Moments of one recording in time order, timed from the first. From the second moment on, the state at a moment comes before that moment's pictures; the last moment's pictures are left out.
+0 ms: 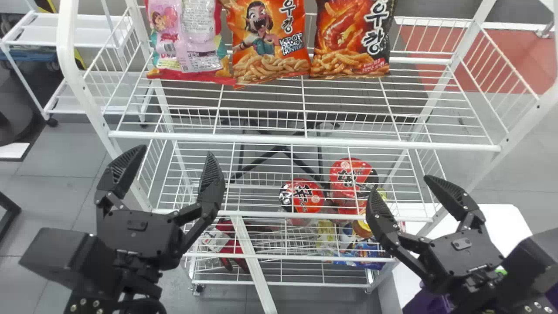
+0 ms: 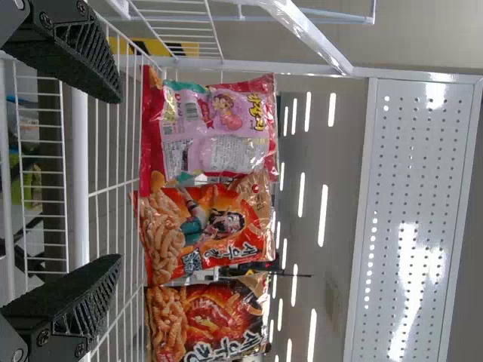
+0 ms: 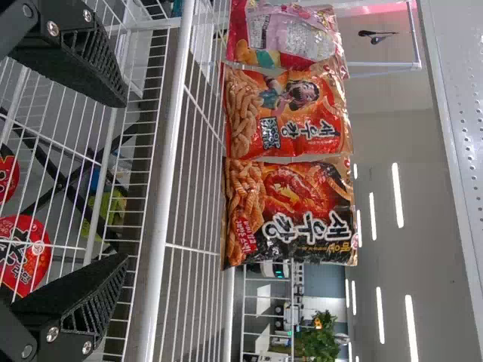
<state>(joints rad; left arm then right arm) 0.70 0.14 -0.19 -2.25 0.01 -0.11 0.09 0.77 -0.15 -0.01 -2.30 -0.11 0.05 0.19</state>
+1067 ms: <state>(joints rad) 0.70 0.14 -0.19 -2.26 0.01 -0.13 0.09 0.78 -0.15 -0.01 -2.30 -0.11 0.04 0.20</state>
